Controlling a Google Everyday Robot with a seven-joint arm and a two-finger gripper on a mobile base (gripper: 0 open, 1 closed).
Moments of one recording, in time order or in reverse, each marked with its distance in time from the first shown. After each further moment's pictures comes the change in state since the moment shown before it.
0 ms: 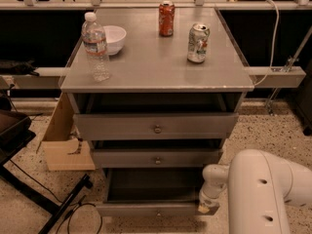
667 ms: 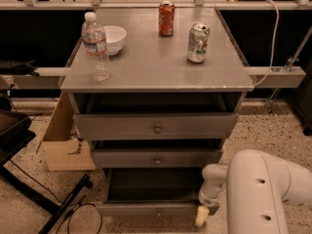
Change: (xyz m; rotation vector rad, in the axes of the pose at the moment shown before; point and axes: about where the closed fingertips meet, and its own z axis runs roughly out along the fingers) arm -0.003 -0.007 -0.002 0.000 0.000 0.000
